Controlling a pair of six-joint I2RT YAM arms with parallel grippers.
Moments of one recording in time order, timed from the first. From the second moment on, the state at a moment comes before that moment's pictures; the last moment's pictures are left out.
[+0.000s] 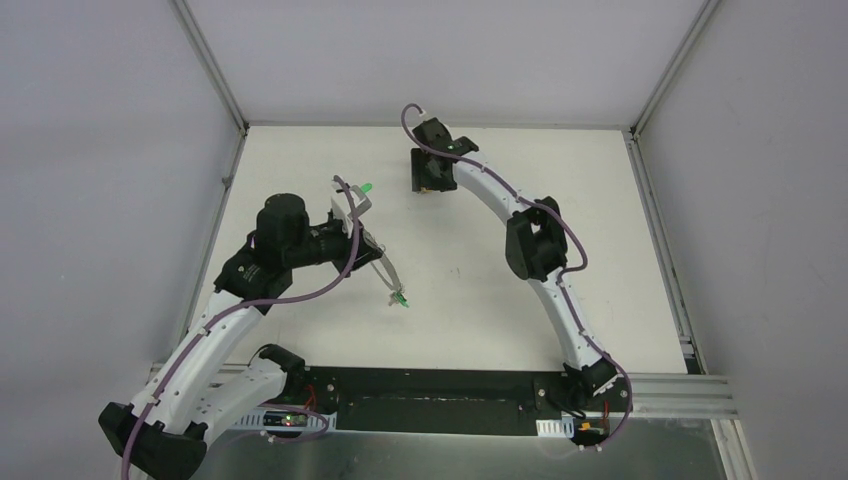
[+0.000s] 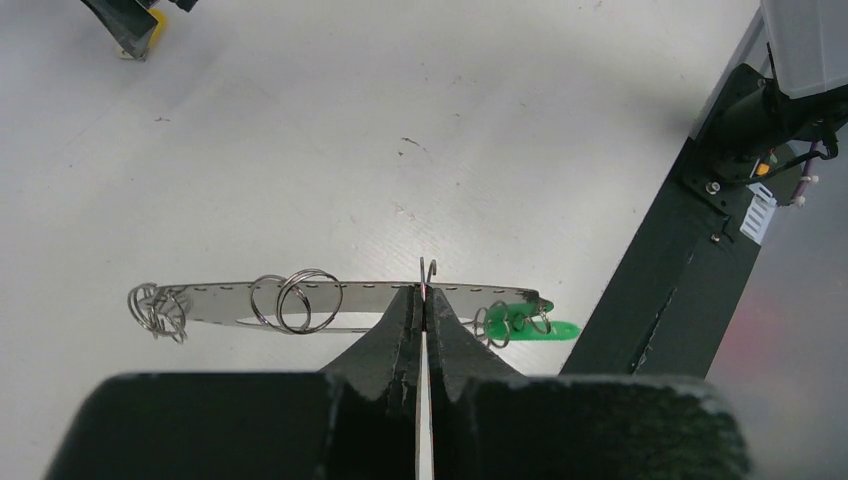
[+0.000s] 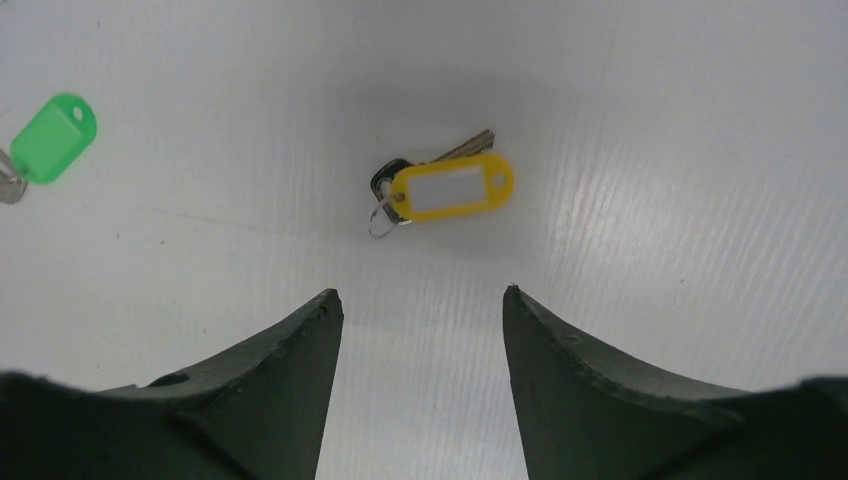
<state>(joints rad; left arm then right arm) -0.44 0.84 0.88 -0.42 0.56 -0.01 0.63 2.48 2.31 -0.82 0.15 0.44</state>
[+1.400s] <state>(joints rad) -0.44 0.85 0.86 -0.43 0.54 0.00 0.62 2.60 2.31 -0.49 0.12 0.44</state>
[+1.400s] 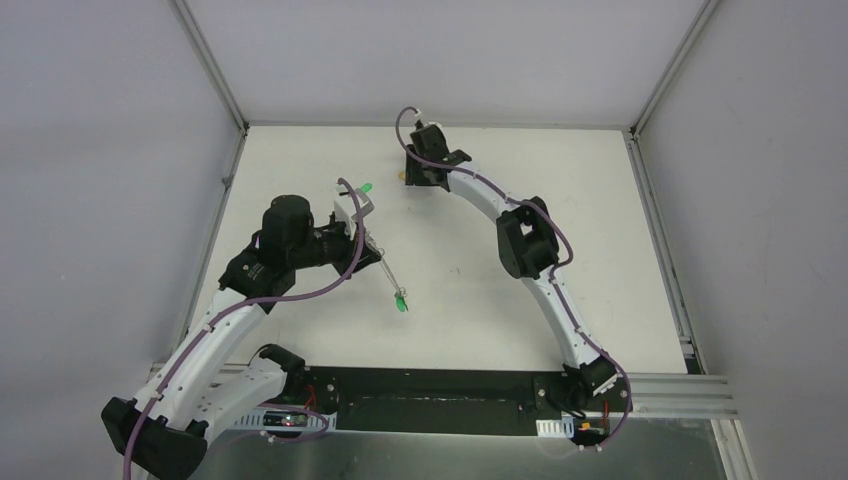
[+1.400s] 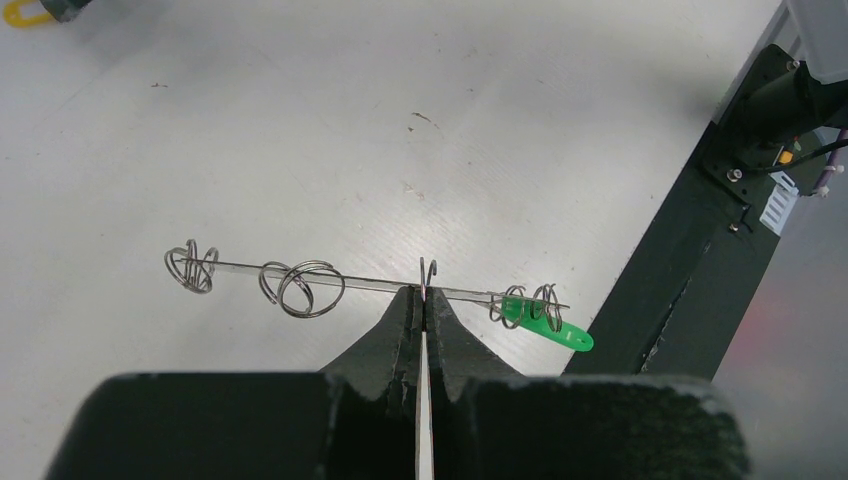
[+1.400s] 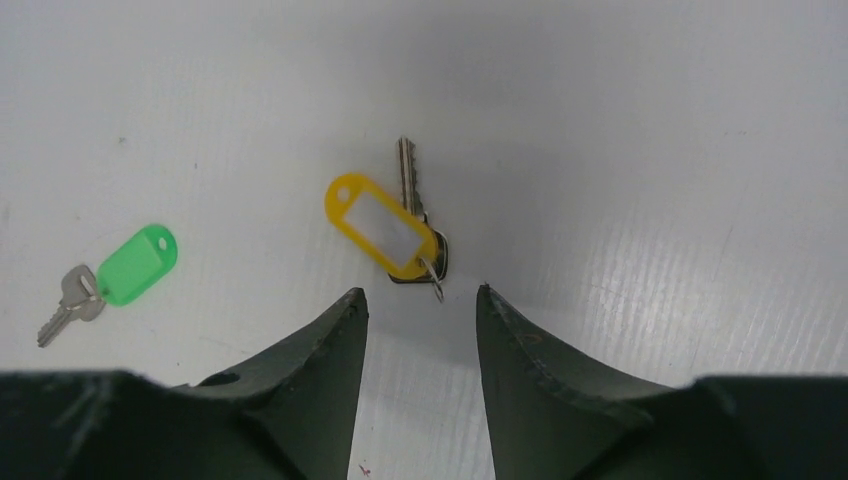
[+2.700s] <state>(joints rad) -0.51 1.00 0.87 -0.42 0.65 0.02 0.59 1.82 1.36 -0.48 -0.28 0.45</state>
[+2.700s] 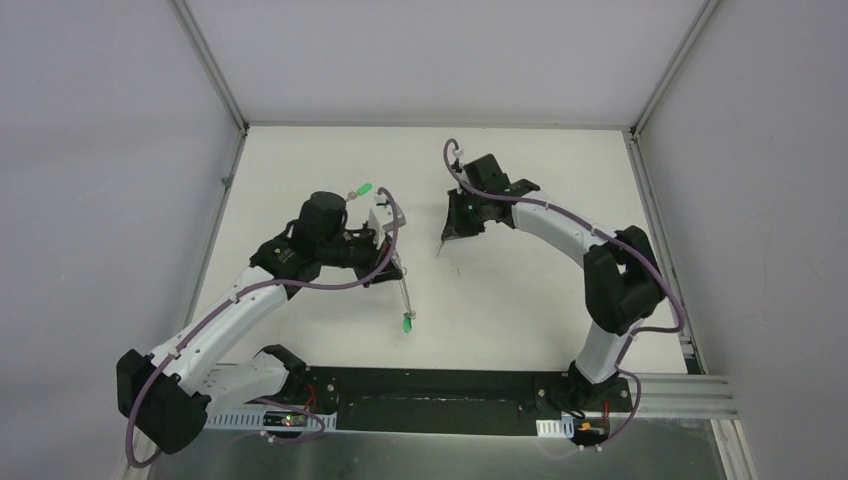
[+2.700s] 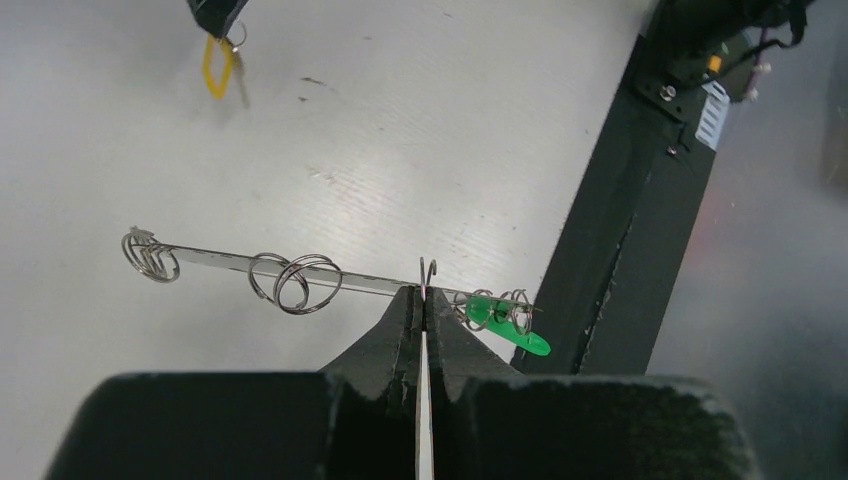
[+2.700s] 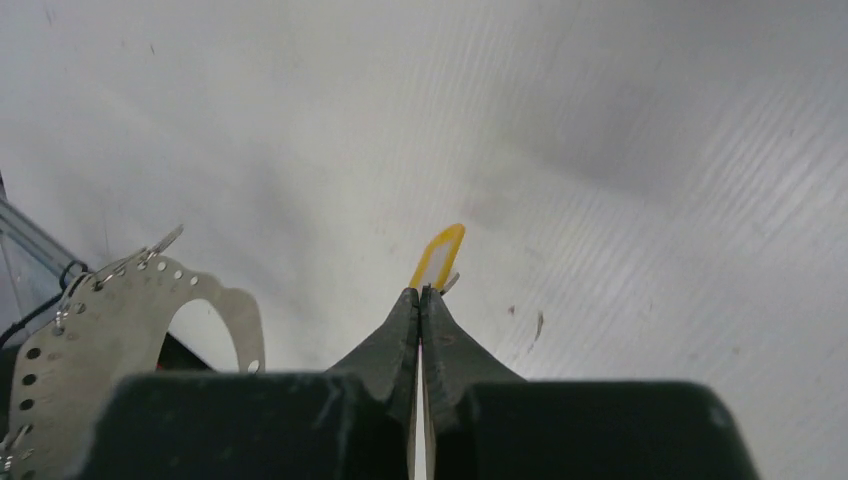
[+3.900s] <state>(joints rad) -0.73 1.04 0.87 -0.22 0.57 0.04 0.59 1.23 1.08 -0.68 -0.70 0.18</state>
